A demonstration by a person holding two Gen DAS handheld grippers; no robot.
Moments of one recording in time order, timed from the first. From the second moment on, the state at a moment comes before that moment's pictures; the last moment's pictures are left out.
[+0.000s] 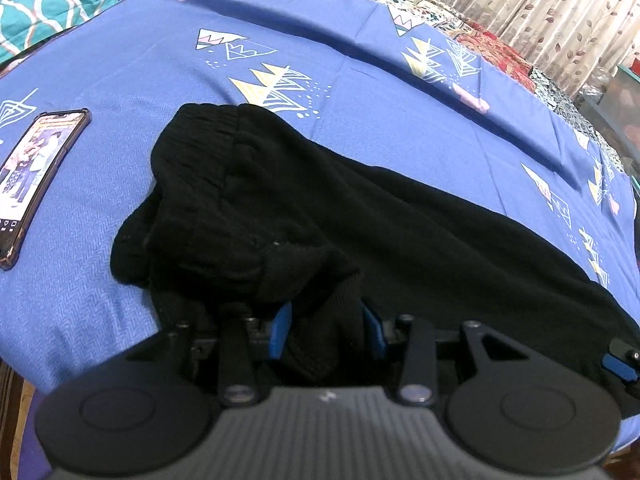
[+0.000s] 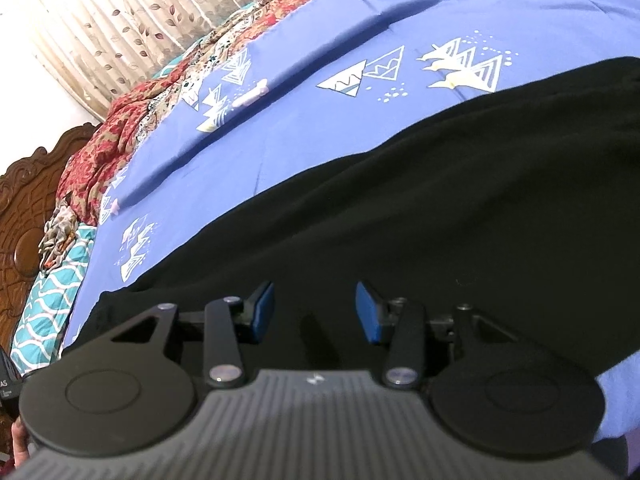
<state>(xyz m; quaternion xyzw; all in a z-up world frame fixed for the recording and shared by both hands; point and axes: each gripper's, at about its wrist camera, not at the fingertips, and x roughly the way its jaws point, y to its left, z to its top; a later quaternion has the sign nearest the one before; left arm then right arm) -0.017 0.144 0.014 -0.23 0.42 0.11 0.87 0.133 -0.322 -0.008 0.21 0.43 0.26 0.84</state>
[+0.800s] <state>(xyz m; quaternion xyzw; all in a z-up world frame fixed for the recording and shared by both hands) -0.021 0.144 0.014 -0.23 0.42 0.11 0.87 0.133 -0.335 0.012 0.19 0.39 0.23 0.87</state>
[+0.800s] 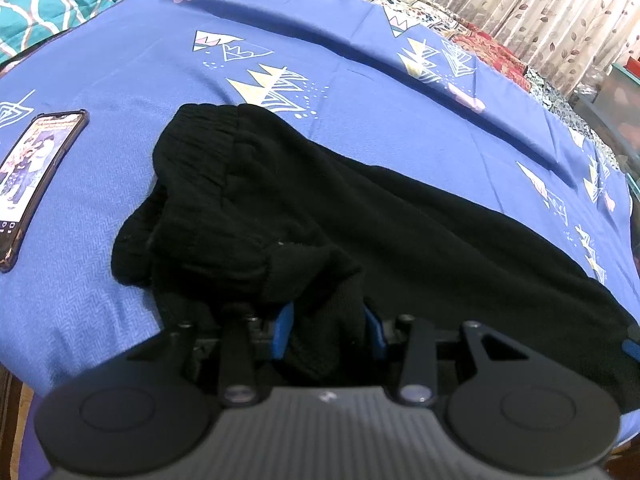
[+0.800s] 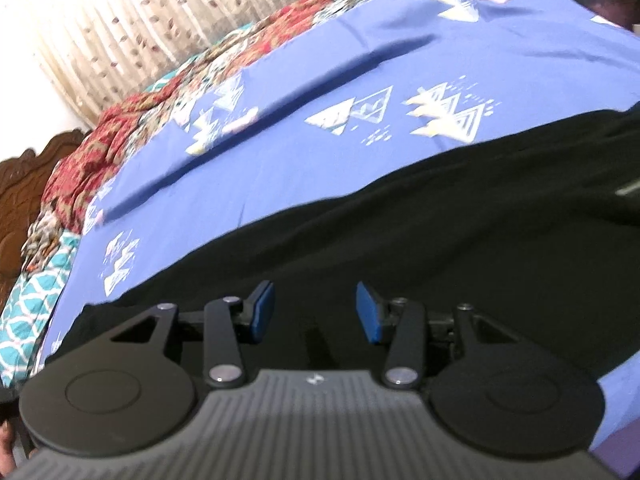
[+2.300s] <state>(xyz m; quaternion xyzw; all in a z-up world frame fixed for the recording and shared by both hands) -0.003 0.116 0.012 -0.18 0.45 0.10 0.87 0.160 -0.448 -0.032 0.28 0.41 0.06 0.87</state>
